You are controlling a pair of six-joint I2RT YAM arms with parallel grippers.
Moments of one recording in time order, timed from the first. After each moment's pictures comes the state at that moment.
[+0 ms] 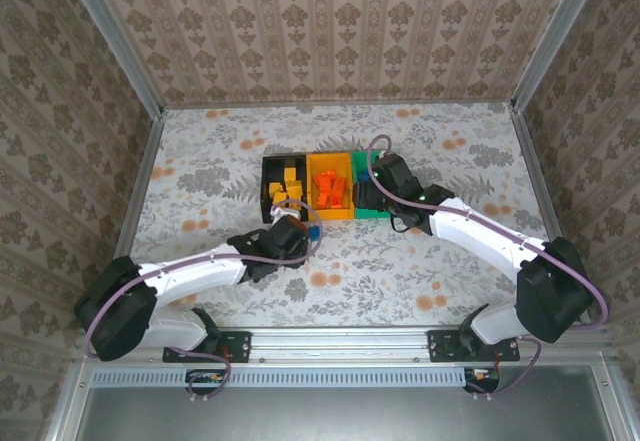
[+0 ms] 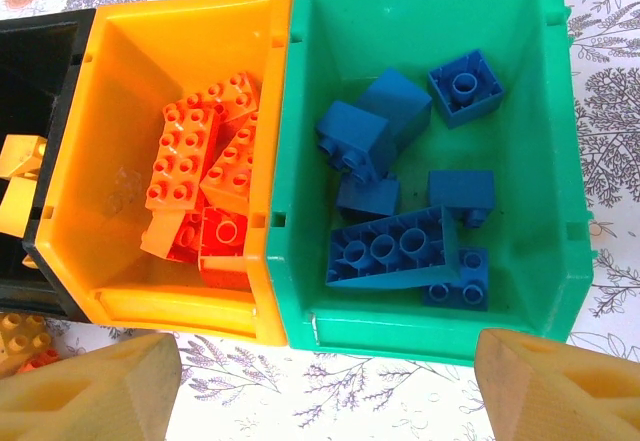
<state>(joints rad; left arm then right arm) -0.92 1.30 0.63 -0.35 -0.34 -0.52 0.59 1.42 1.00 -0.40 0.20 0.53</state>
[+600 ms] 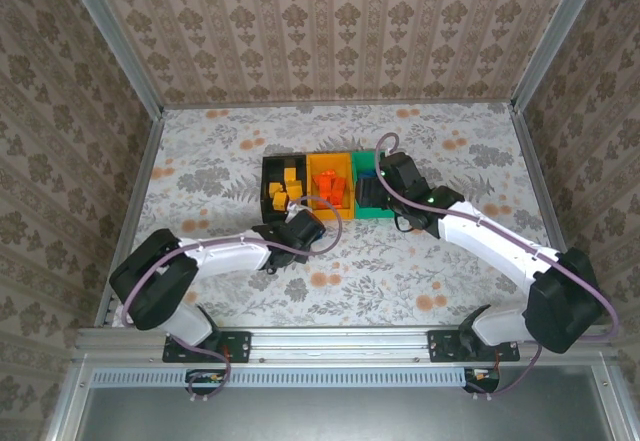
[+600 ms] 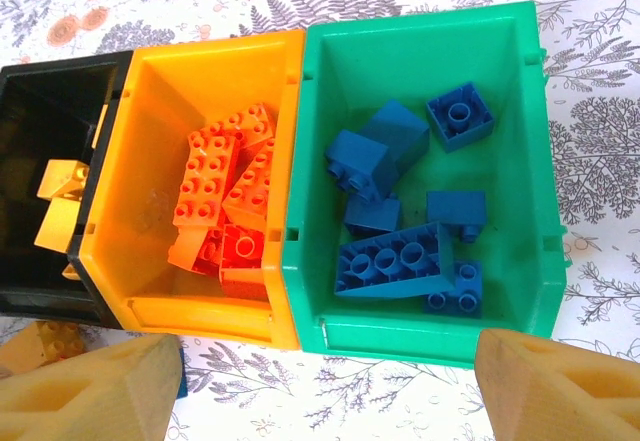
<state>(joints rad) -0.92 1.54 0.73 -0.32 -0.42 -0.45 0.58 1.35 1.00 -0.40 0.20 0.53</state>
